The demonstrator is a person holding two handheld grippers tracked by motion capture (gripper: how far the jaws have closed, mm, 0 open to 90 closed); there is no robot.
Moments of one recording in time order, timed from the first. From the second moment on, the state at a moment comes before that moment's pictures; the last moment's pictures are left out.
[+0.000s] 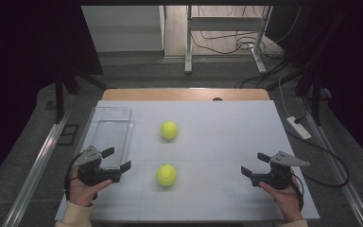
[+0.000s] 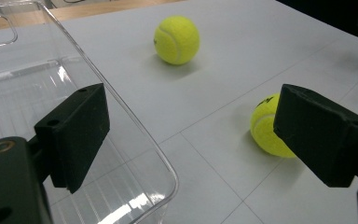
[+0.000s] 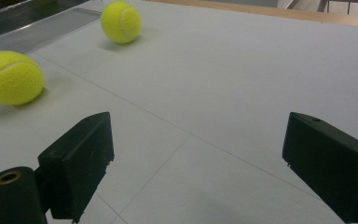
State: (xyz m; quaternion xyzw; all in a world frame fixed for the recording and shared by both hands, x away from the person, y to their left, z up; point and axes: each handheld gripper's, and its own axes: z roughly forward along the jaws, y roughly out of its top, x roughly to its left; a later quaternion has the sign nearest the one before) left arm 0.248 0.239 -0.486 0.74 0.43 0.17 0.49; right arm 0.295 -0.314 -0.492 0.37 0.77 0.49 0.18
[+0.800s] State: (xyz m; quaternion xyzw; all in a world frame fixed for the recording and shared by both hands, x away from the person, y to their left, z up) left arm 0.250 0.234 -0.487 0.74 0.43 0.17 0.48; right arm 0.297 -0.318 -0.499 0.38 0.76 0.49 0.17
